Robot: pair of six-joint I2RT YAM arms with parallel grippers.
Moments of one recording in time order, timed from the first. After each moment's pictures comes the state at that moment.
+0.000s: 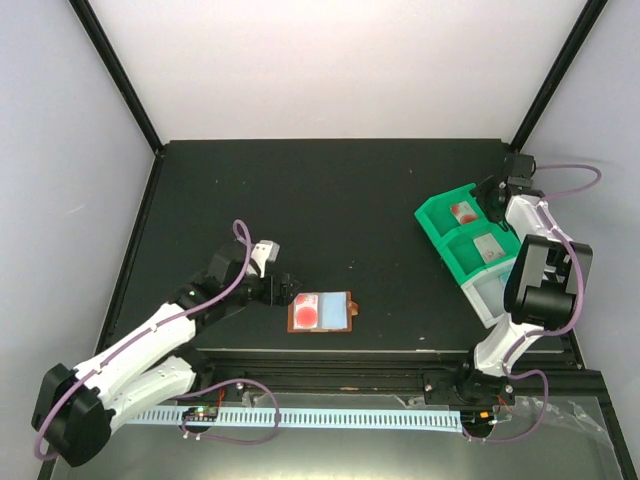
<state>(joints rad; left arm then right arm) -0.57 0.86 0.50 -0.28 0.31 -0.49 -0.21 1.76 1.25 -0.38 -0.11 0.77</state>
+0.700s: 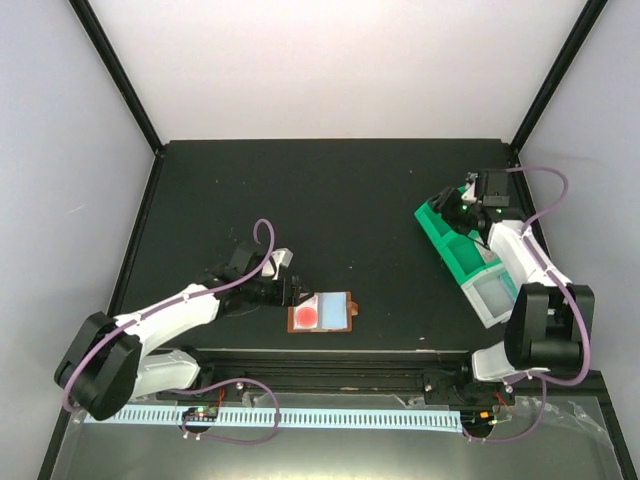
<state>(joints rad) -0.56 1.18 0.50 -0.18 0.47 -0.60 -0.03 1.47 1.04 -0.38 -0.35 0.66</state>
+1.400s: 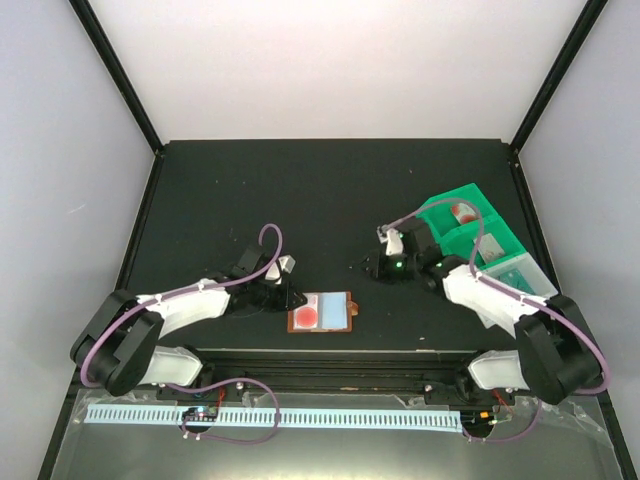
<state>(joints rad) -0.56 1.32 0.49 -0.12 0.49 -0.64 0.49 1.32 0.68 -0.14 -0.51 0.68</state>
